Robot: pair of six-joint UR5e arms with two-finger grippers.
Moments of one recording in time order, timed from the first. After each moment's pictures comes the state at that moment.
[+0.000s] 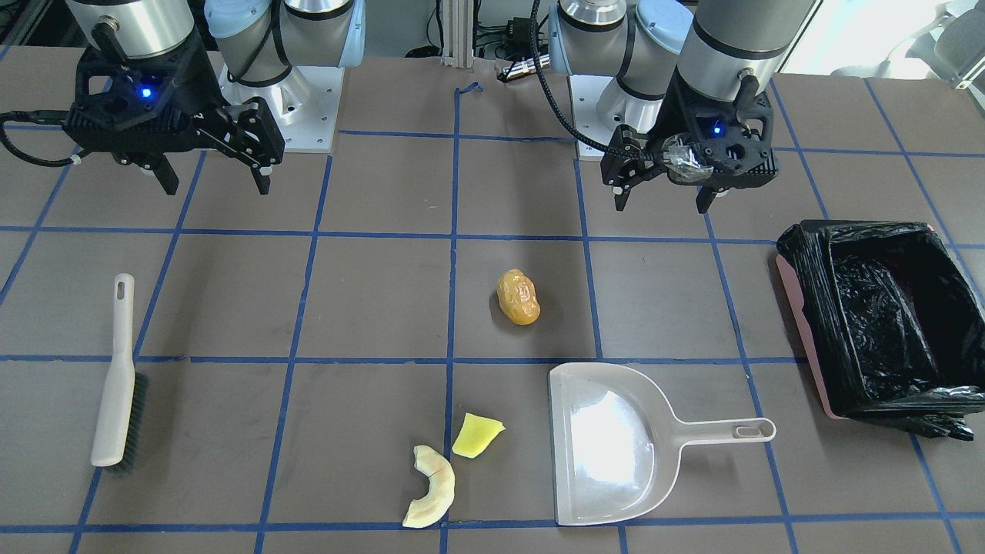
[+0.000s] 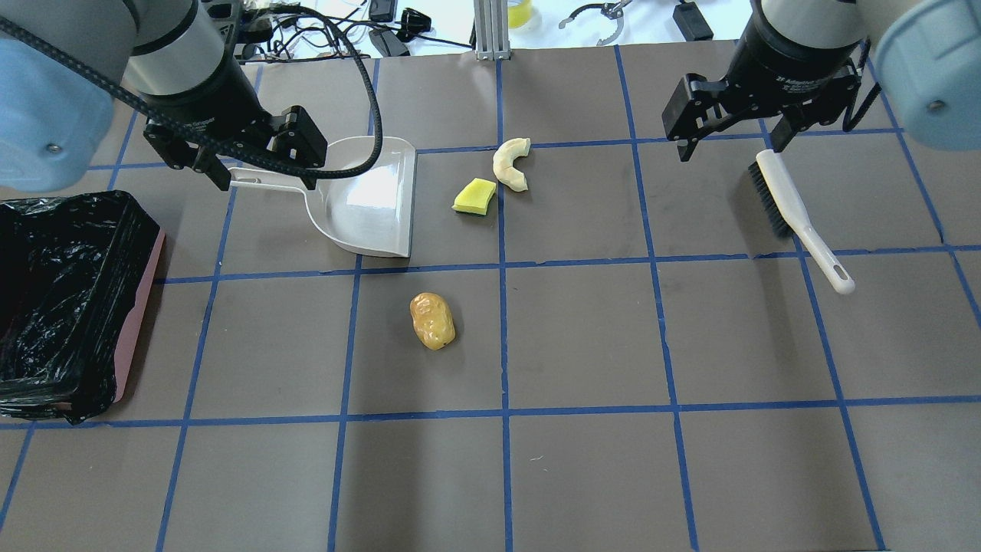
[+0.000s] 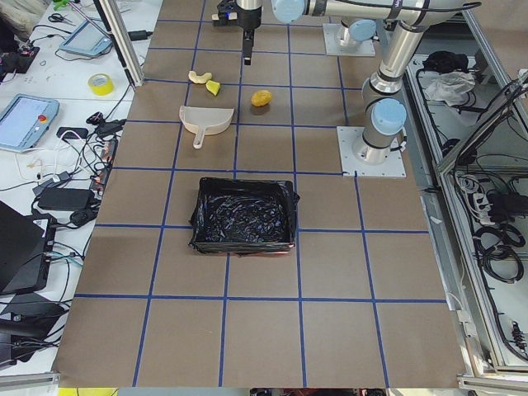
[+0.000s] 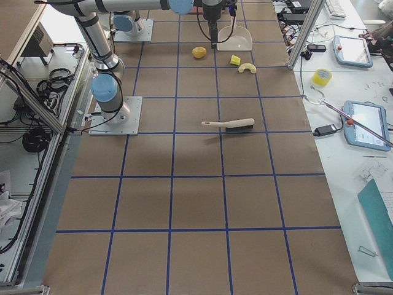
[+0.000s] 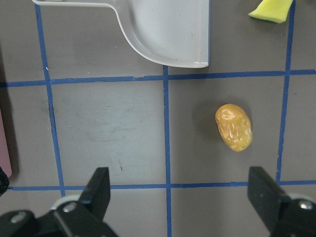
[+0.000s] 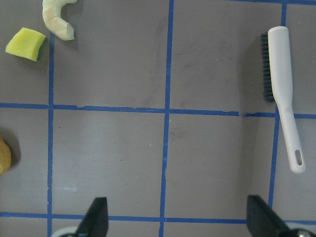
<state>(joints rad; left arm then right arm) -1.60 -1.57 -1.57 -1.53 1.60 0.00 1.59 -1.60 1.56 -1.62 -1.59 -0.03</state>
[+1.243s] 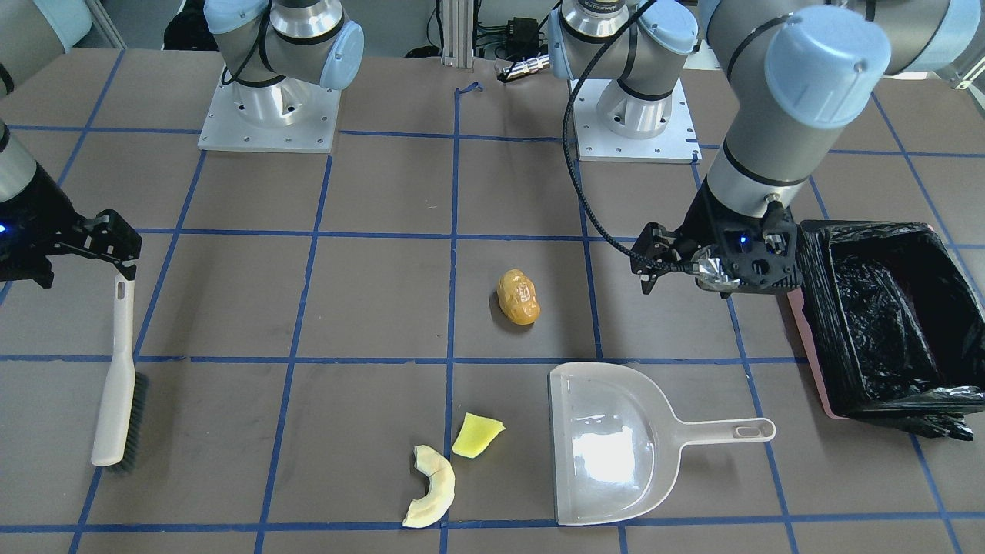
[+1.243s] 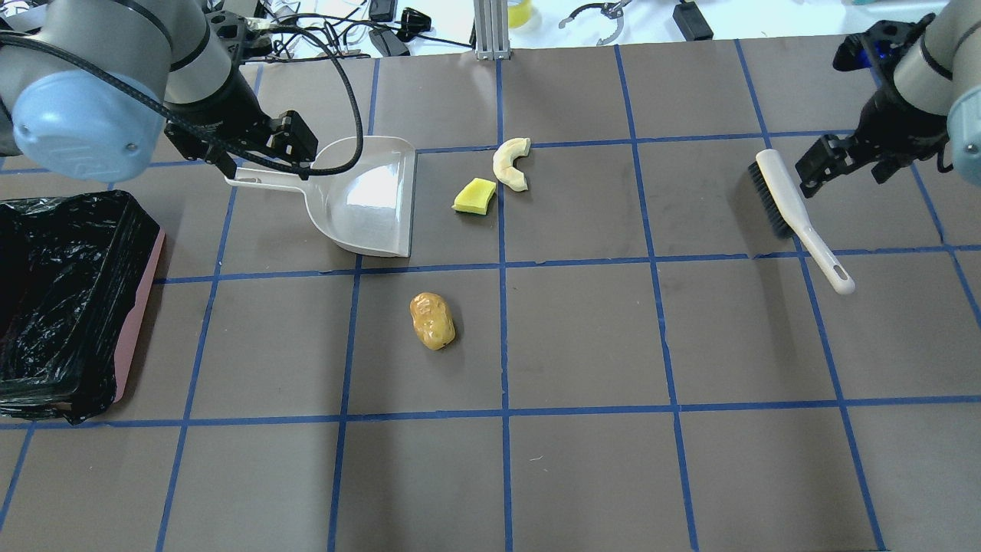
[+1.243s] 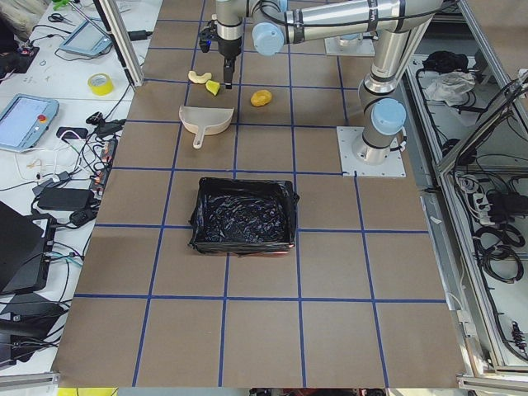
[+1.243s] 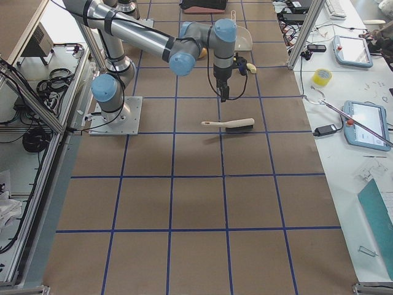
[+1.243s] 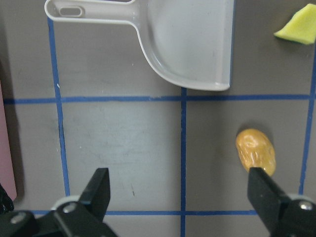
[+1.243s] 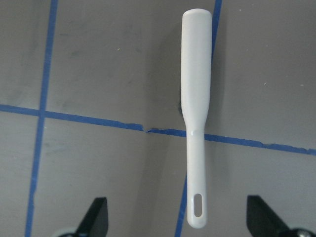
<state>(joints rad) -1.52 -1.73 -1.62 -1.30 1.59 0.16 1.19 -1.48 1.82 -1.98 -1.58 -0.55</state>
